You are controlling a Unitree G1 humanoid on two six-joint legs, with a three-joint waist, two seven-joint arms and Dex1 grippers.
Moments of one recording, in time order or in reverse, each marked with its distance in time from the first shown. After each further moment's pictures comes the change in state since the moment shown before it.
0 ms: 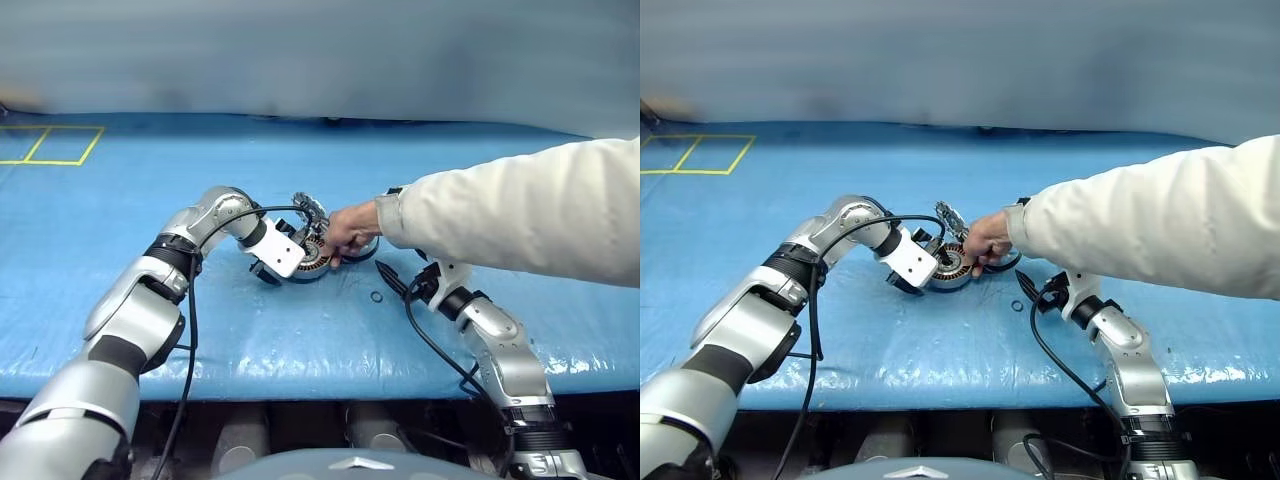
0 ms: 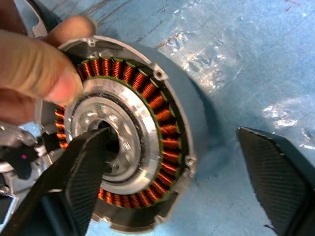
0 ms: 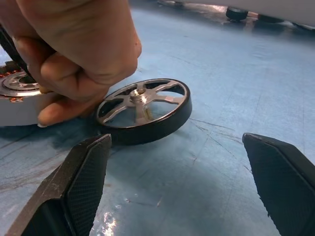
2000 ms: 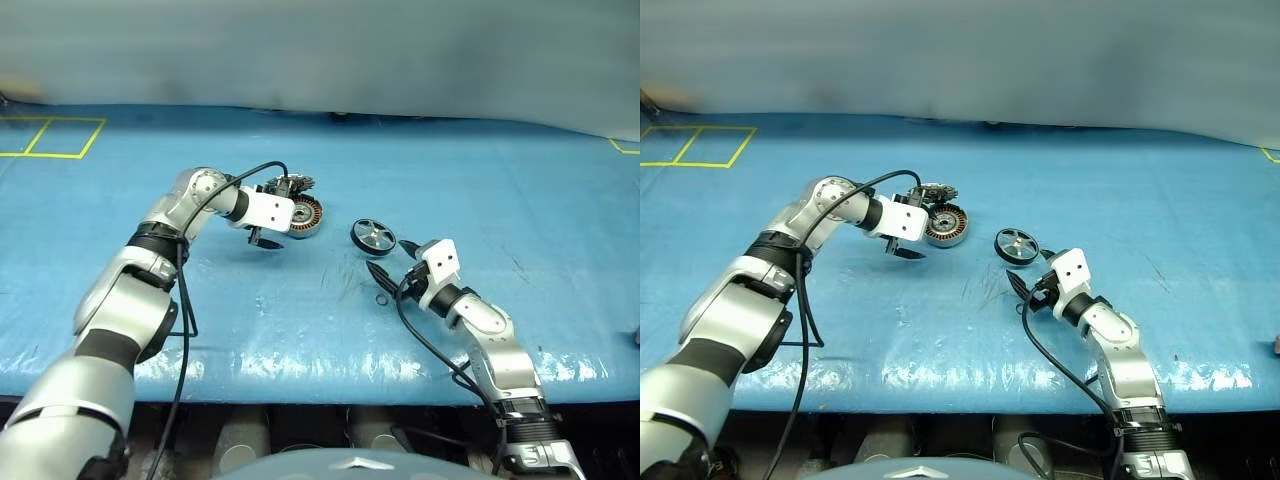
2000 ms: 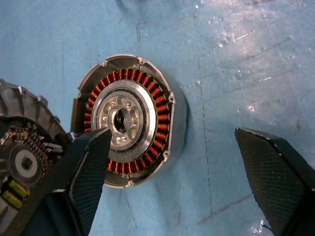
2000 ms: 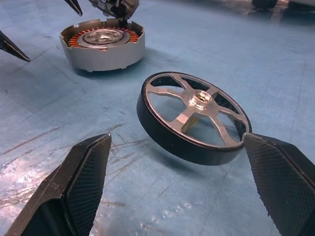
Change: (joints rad) left arm -0.079 0.014 0.088 0.114 -0.058 0.170 0.124; right arm -0.023 0.014 0.037 0.039 -0.006 -0.008 0.010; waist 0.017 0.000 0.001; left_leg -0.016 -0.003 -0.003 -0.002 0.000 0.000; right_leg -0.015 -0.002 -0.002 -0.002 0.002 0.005
